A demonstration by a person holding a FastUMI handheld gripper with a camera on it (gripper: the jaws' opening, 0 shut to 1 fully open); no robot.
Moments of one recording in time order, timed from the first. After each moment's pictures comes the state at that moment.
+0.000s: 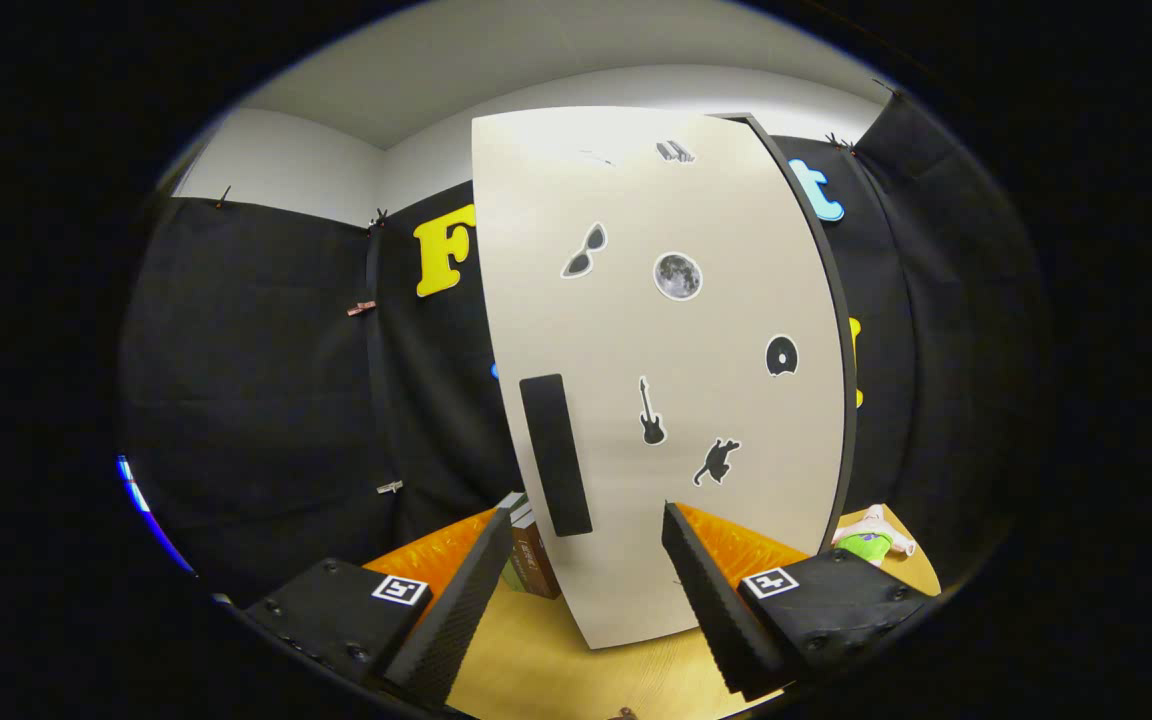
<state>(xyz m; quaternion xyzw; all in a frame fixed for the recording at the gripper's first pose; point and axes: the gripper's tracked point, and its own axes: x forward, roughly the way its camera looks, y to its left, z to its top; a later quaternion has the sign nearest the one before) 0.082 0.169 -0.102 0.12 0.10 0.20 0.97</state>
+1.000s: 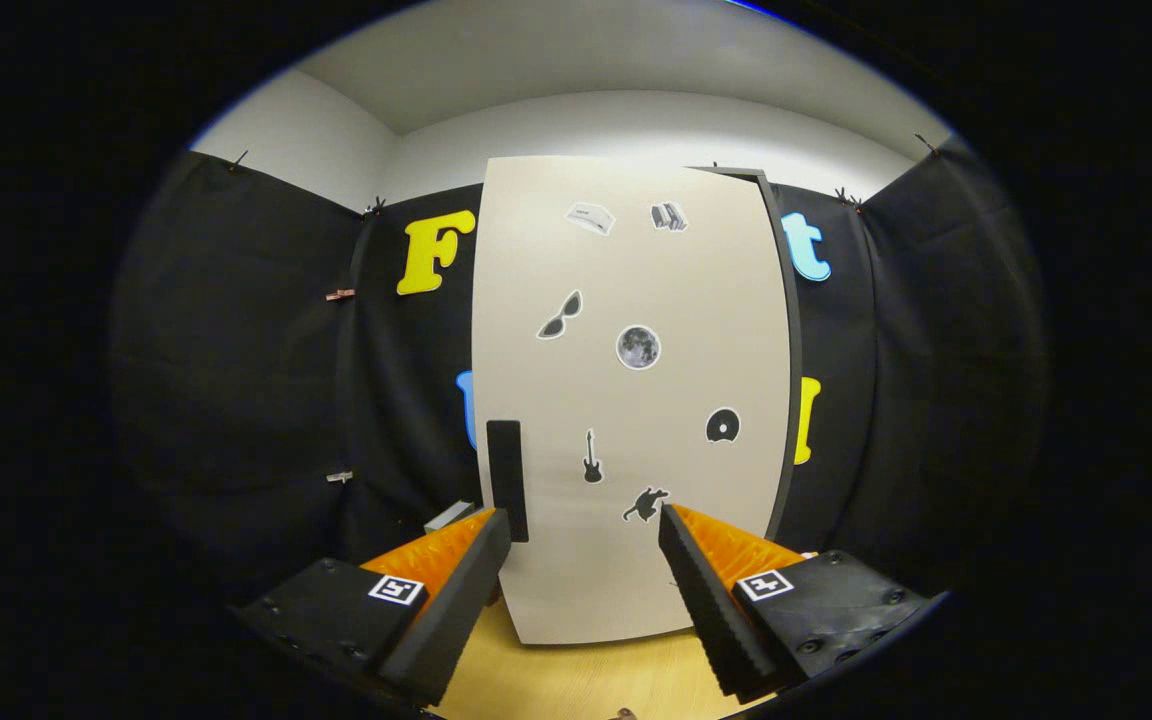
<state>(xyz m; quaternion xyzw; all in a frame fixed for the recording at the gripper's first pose) 0.085 0.132 -0.065 0.04 0.07 0.16 0.98</state>
